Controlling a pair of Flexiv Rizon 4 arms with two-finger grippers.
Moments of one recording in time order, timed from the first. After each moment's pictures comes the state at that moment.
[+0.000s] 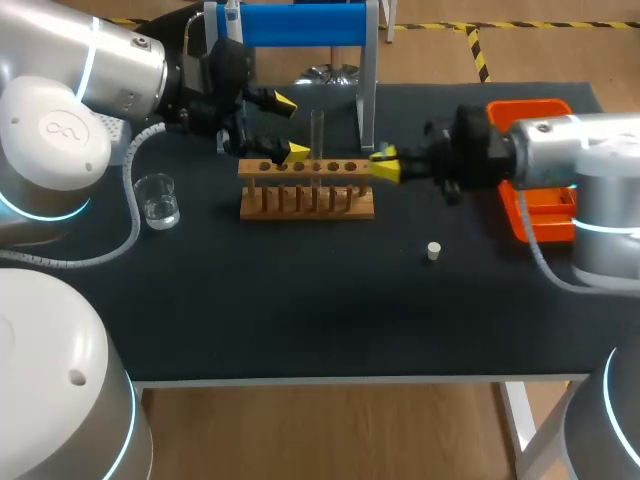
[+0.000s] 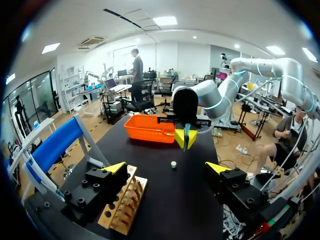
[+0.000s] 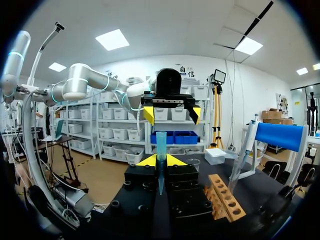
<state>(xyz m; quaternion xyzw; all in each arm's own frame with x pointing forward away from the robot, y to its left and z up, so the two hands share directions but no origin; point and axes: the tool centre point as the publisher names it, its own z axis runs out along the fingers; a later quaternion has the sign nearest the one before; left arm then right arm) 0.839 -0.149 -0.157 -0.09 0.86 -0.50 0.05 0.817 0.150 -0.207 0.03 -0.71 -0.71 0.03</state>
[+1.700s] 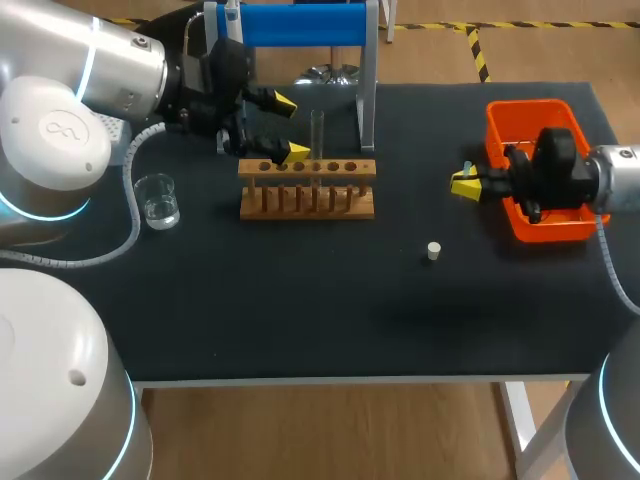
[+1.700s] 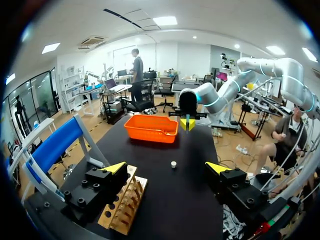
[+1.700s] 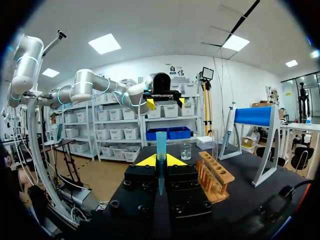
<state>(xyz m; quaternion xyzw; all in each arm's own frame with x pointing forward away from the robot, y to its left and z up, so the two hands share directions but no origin) 0.839 -0.149 -0.157 -0.09 0.86 -0.50 0.05 0.814 0.039 -0.241 -0.02 -0.71 -0.70 0.03</state>
